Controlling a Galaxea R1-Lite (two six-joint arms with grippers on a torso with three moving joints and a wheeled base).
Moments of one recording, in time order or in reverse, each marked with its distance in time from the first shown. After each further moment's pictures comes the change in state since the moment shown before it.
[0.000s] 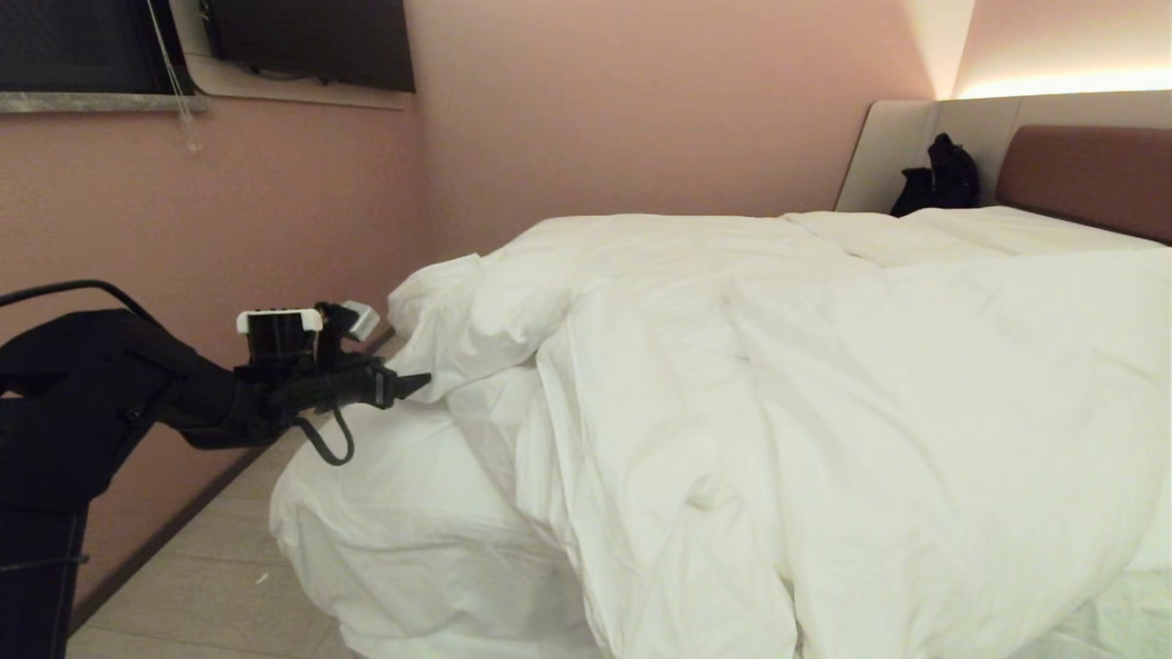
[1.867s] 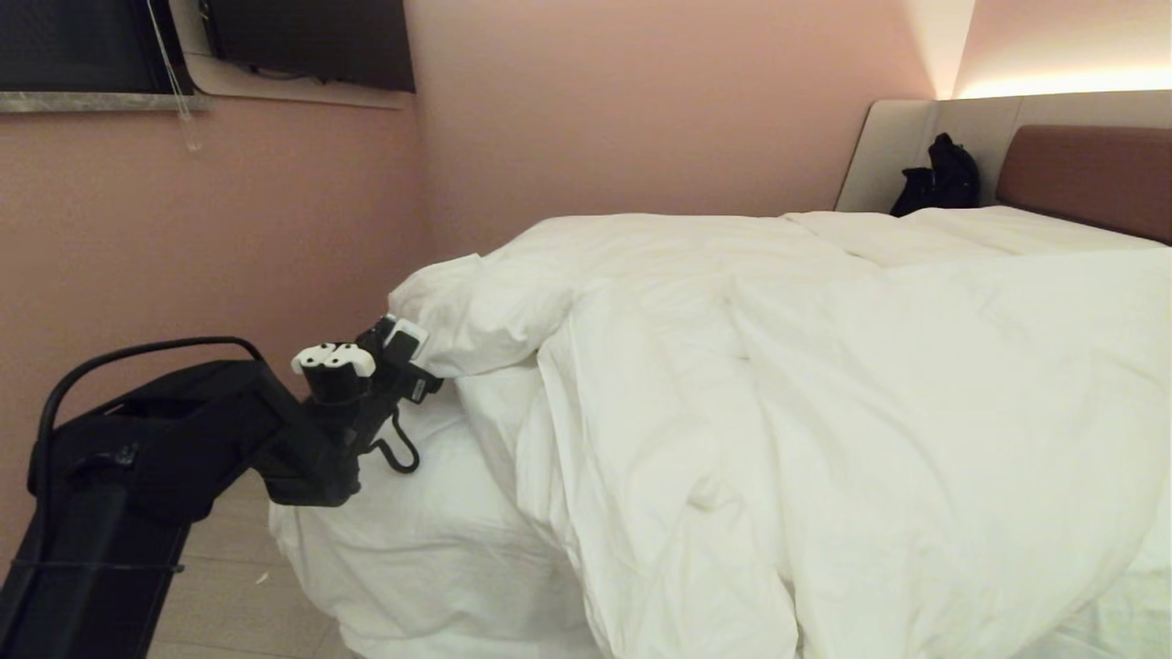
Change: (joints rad) left arm -0.135 0.160 0.078 -0.714 0.418 0.305; right arm 0.000 0.000 0.000 0.000 0.000 0.000
